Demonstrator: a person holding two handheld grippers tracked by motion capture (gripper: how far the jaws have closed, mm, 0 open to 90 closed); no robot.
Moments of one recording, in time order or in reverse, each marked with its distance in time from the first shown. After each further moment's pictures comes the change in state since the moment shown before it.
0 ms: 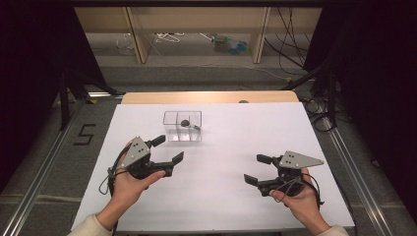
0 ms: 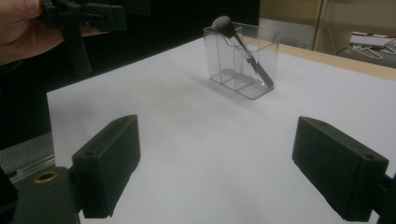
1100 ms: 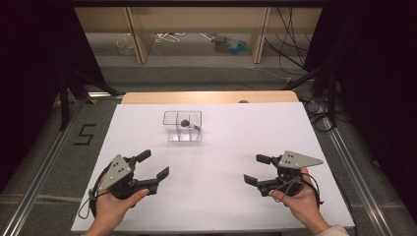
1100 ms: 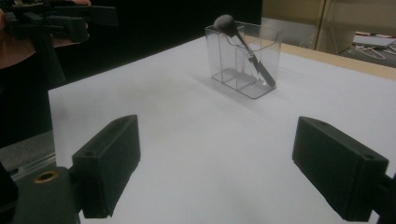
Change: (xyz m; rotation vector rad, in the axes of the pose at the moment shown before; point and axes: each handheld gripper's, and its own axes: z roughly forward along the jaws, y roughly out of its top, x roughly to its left) left arm -0.005 -0.022 -0.050 -0.022 0.035 -0.033; right arm 0.000 0.000 0.000 0.029 0.004 0.008
